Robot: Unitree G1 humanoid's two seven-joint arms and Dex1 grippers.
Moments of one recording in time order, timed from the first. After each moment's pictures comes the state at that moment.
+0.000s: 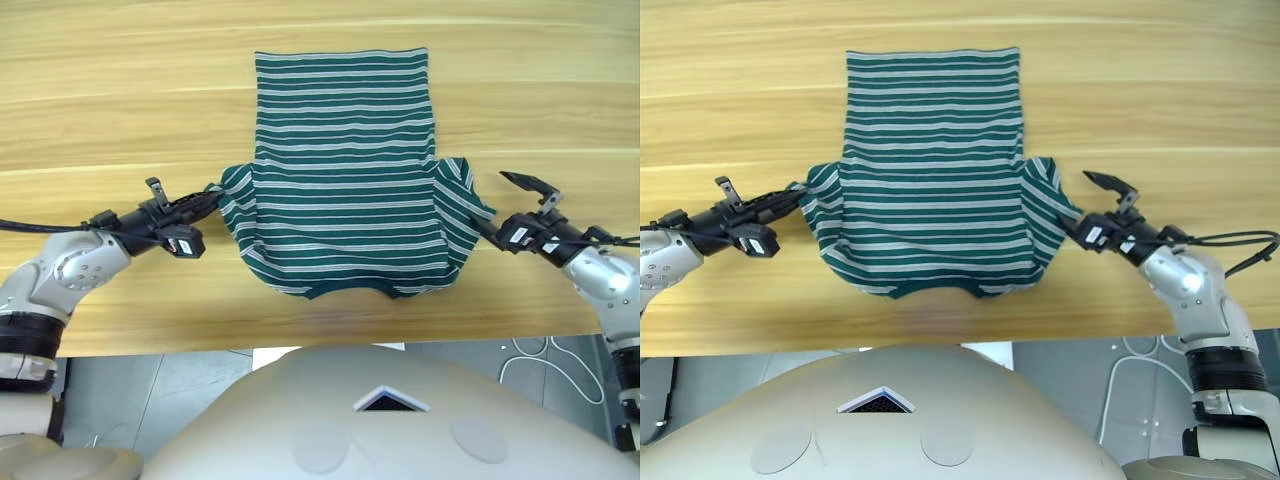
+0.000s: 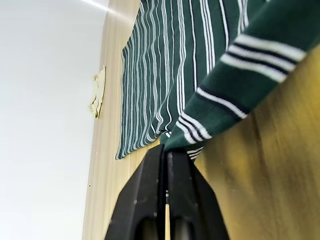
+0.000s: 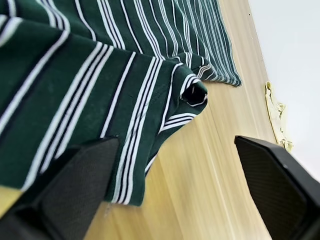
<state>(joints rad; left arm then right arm) 0.08 0.96 -0.17 0.31 0.43 -0.94 -0.30 0.24 -0.83 0.02 0.19 -0.29 -0.57 0.41</state>
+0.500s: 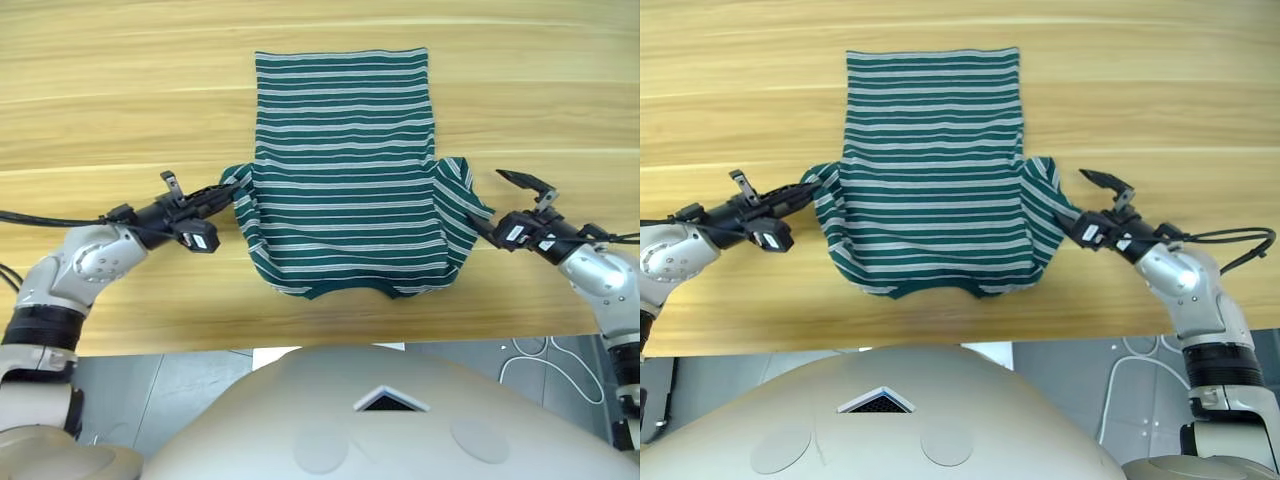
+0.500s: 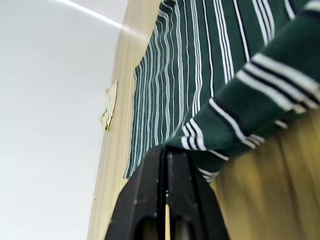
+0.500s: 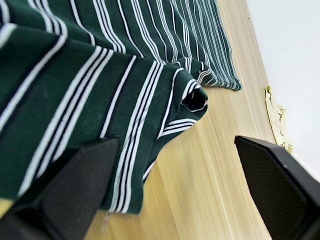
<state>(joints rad) 0.02 0.87 -0.20 0.28 0.44 -0.93 -0.32 0.23 -0.83 0.04 0.19 -0.30 -0.57 0.40</state>
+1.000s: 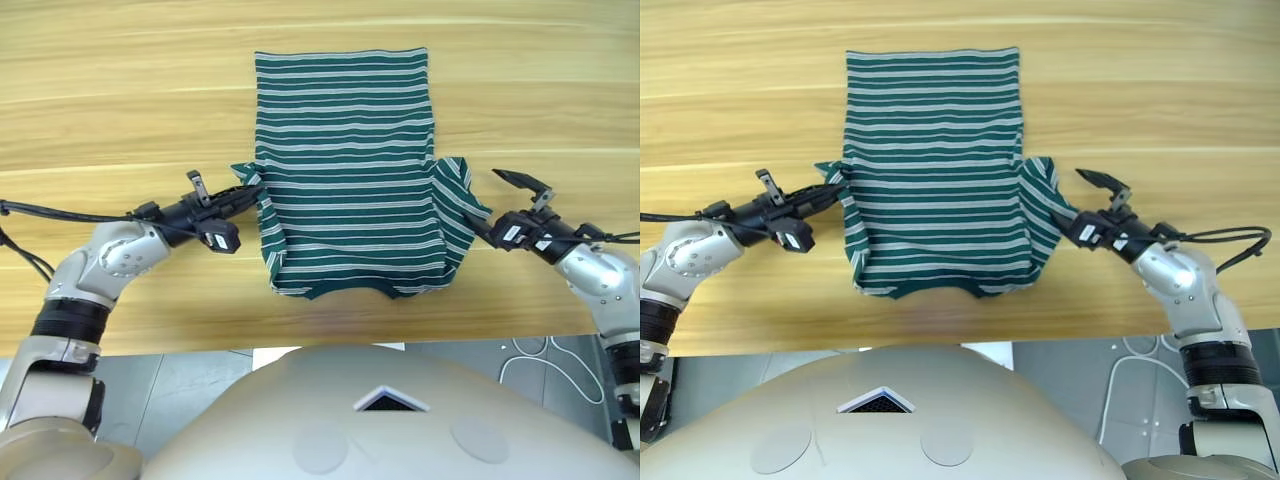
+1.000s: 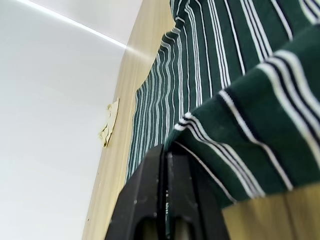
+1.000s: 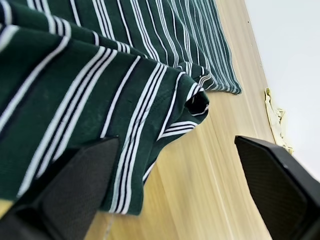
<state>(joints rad) -0.01 0.79 -0.25 0.28 0.43 -0.93 -0.35 0.22 -0.82 0.05 0.18 -0.30 -0.57 0.39</state>
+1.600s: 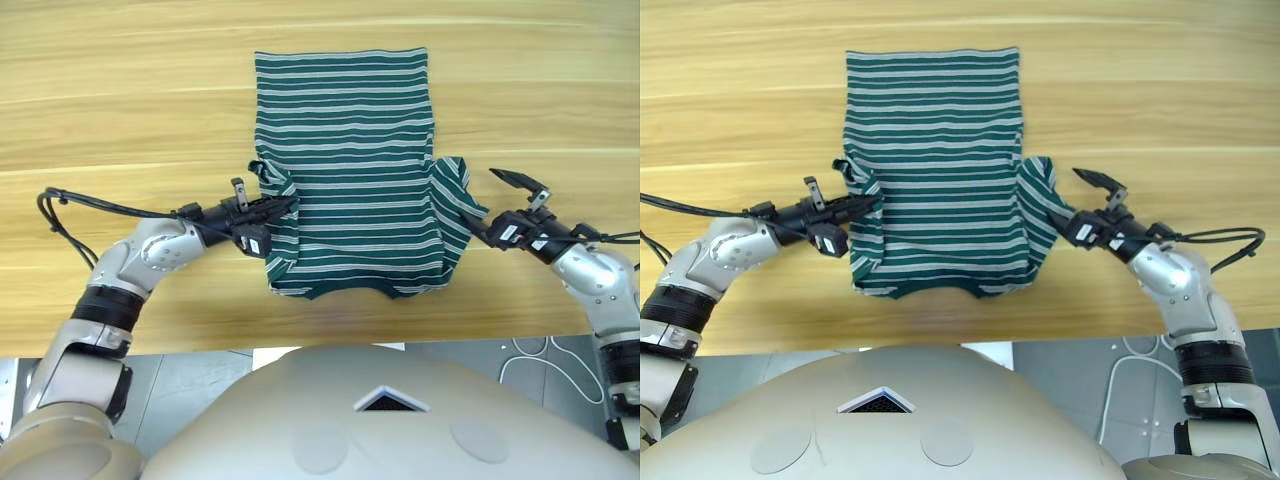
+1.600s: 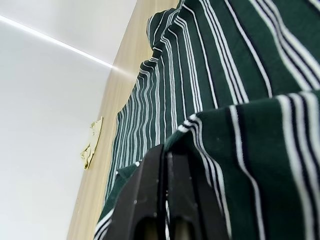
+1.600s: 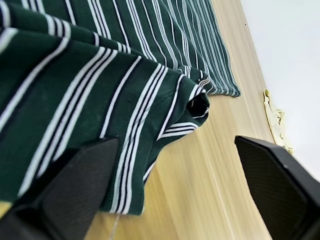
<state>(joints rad) -0.08 0.69 -0.34 0.32 0.49 -0.91 -0.38 0.22 -0.81 0.05 0.19 -0.30 -0.57 0.39</state>
